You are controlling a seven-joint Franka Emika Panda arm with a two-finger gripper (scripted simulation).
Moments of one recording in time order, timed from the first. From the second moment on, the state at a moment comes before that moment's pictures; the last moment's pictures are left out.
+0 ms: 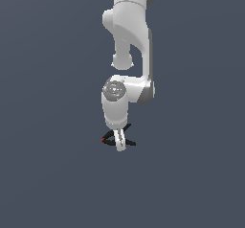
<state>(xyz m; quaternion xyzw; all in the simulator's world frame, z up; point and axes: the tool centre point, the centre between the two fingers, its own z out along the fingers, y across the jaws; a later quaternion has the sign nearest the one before) 0.039 -0.024 0.061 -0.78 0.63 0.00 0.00</state>
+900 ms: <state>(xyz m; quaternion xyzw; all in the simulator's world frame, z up) 0.039 -0.024 0.020 -0.78 0.63 0.00 0.00</state>
